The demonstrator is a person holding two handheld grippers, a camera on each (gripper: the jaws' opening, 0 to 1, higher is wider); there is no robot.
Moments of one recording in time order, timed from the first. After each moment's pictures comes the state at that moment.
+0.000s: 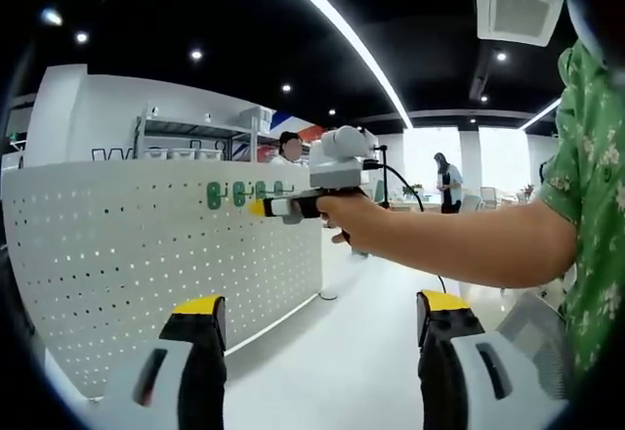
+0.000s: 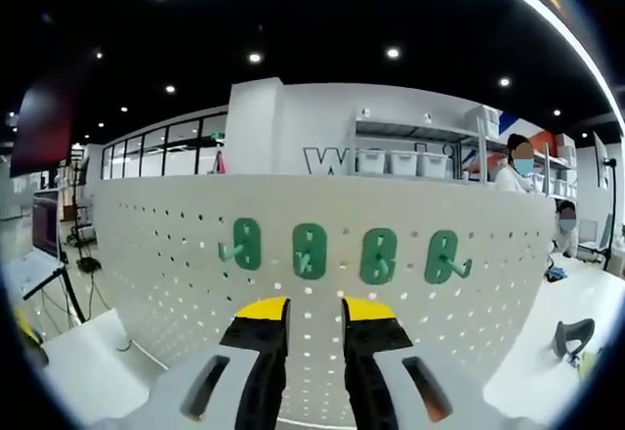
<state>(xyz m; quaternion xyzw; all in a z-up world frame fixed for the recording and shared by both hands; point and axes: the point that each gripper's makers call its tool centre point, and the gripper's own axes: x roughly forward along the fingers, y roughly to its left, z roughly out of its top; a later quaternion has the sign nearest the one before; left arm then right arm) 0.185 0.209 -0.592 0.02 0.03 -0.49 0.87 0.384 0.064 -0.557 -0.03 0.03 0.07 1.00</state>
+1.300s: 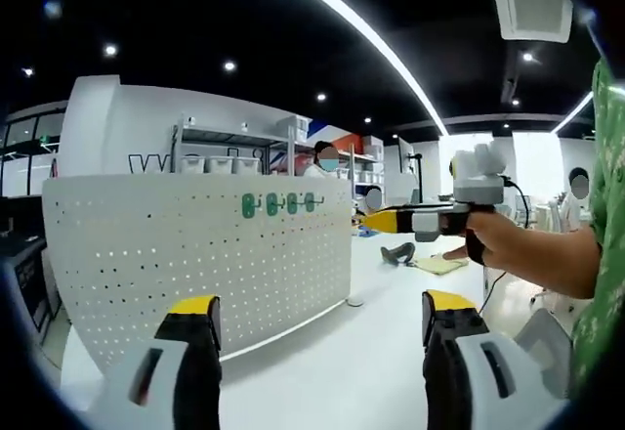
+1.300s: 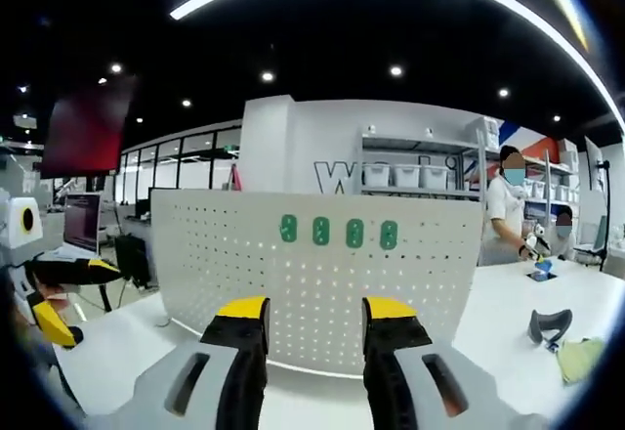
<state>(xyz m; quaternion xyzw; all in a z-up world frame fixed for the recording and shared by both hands) 0.168 0.236 -0.579 0.00 0.02 -0.40 0.92 0.211 0.048 -0.548 -0.03 0.00 0.09 1.00</state>
